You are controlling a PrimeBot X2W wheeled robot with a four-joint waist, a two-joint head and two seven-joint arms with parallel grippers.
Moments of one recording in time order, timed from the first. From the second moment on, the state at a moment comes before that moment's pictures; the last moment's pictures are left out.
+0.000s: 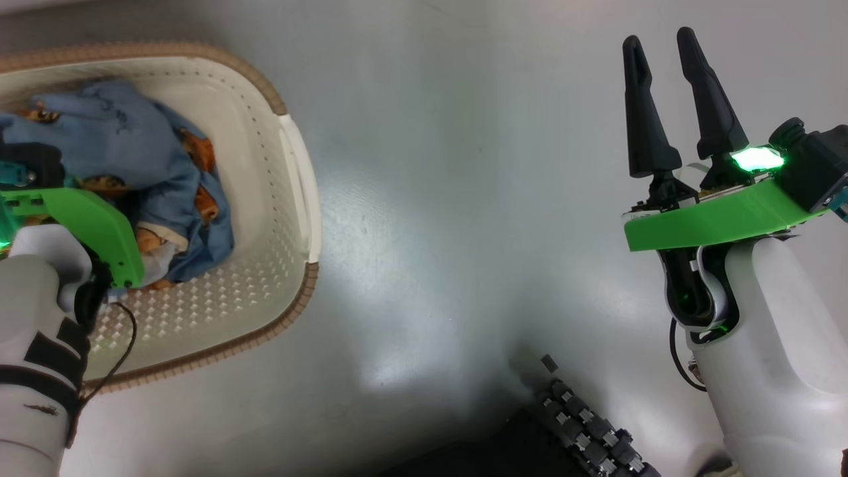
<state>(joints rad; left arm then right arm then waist) -1.05 0.34 -0.46 1.26 -0.59 -0.13 0.12 -0.59 -0.09 0.16 0.20 0.47 0.13 -0.25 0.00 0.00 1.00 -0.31</state>
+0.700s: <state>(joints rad) -1.06 0.32 -0.48 1.29 -0.60 -0.12 0.06 -0.59 -0.09 0.15 0.20 0.47 0.13 -0.25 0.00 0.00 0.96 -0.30</state>
